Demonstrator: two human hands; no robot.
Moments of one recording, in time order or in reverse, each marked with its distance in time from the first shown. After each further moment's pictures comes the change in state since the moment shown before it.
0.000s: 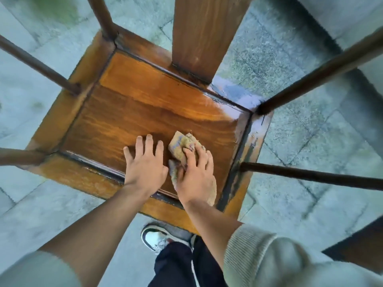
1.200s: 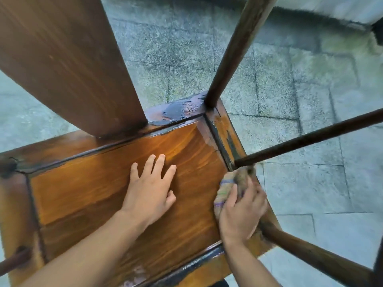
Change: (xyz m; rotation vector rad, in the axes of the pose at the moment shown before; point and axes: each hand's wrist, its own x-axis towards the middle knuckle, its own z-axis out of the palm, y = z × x) left_hand 0.148 0.022 -0.071 0.310 -0.051 0.932; right_hand 0.012 0.000 0.018 0.358 0.817 1.050
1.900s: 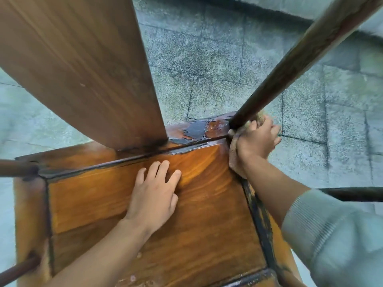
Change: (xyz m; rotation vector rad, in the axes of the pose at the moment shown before) left_hand 0.030 -0.019 -0.028 -0.033 0.064 -0.109; right_hand 0.207 -0.147 0.078 0.111 -0.135 0.095
